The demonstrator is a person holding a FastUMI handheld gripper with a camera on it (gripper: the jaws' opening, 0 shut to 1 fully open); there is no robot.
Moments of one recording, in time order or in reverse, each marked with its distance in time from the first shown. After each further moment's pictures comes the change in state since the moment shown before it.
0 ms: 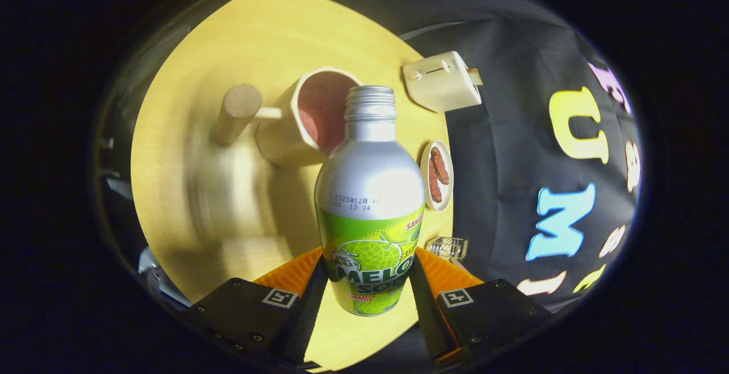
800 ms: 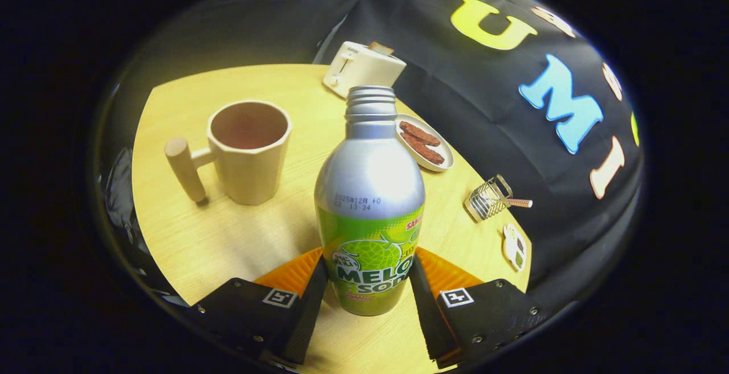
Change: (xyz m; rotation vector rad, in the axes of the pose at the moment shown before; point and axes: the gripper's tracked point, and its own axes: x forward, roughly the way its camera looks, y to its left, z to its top) arm 0.026 0.006 -0.043 0.632 -0.169 0.077
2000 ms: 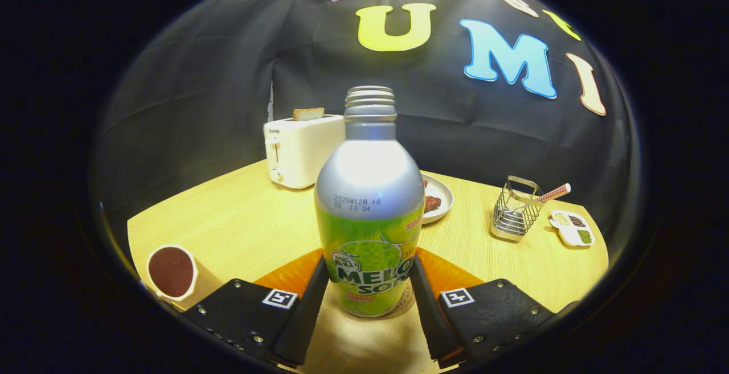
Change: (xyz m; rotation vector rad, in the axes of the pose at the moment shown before) arm 0.104 -0.046 0.091 0.458 -0.338 0.022
